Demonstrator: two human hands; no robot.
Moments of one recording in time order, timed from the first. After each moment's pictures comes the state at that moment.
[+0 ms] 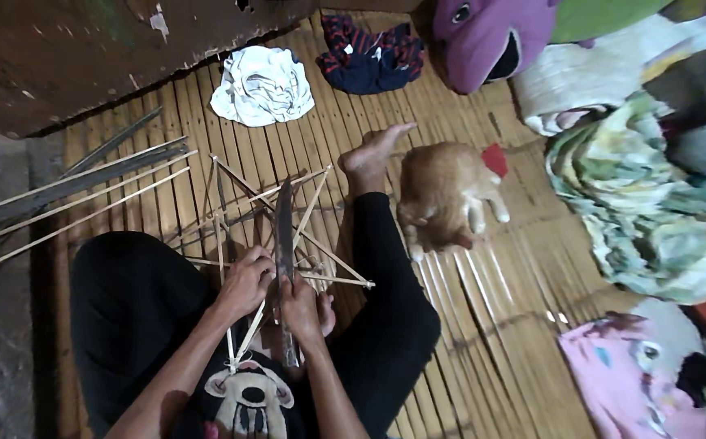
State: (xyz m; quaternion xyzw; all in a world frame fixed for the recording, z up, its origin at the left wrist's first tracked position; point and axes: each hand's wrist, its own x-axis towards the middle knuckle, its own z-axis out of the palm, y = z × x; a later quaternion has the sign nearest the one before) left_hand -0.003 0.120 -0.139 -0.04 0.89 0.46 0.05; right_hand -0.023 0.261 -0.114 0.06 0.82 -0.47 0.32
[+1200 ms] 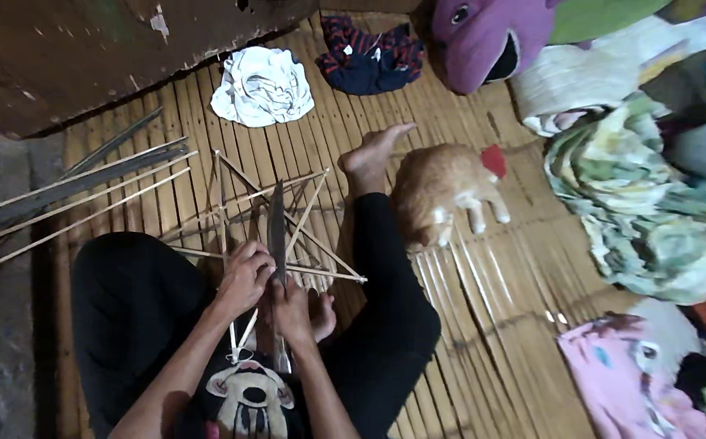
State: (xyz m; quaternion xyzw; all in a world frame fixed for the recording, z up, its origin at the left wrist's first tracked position) left_hand -0.003 0.116 -0.141 -0.06 0.88 0.47 -0.03; right_hand -0.012 0.251 -0.122 0.05 0.82 -0.48 0.32
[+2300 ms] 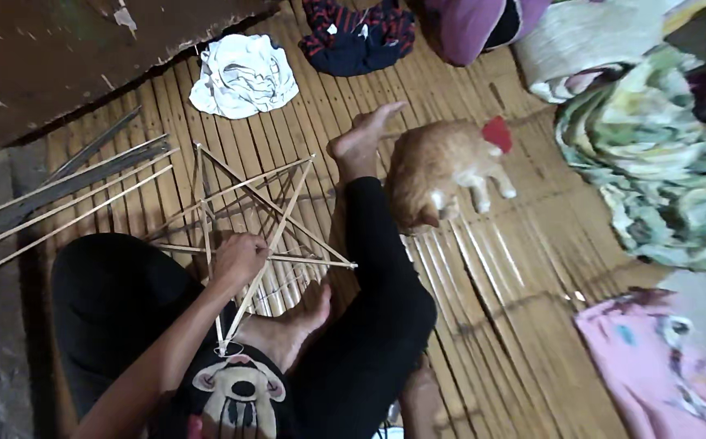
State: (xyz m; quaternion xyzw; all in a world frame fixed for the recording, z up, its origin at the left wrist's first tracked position) left_hand -0.050 0.133 -0.111 -0.17 0.90 0.33 0.21; right_hand 0.057 0.521 -0.174 0.30 0.93 -0.12 0.15
